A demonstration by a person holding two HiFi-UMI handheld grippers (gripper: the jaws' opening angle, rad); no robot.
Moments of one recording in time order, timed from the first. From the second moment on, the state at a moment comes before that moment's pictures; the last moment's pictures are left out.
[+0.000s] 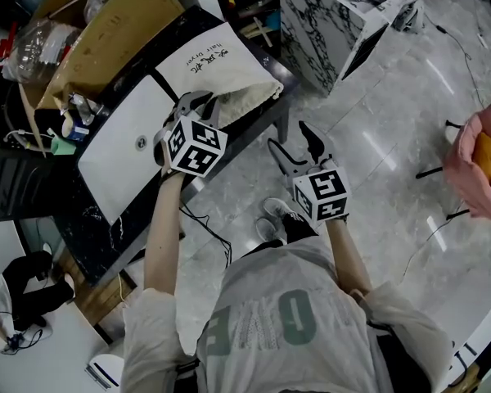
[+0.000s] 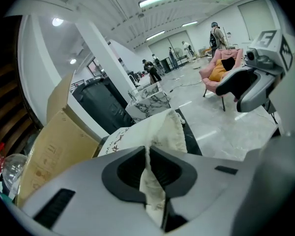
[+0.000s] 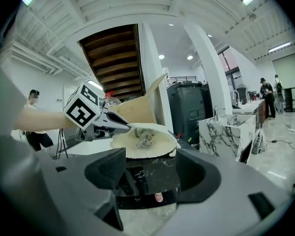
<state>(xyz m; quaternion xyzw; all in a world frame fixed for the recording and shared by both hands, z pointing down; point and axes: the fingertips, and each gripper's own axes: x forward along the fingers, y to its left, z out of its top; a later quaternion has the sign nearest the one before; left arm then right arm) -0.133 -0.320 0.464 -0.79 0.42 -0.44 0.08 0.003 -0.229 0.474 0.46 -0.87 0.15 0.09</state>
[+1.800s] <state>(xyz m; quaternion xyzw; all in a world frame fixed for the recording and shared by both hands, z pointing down) -0.150 -0.351 0.384 -0.80 0.50 -0.33 0.07 -0.150 -0.381 0.499 0.34 -0.90 0.16 0.23</state>
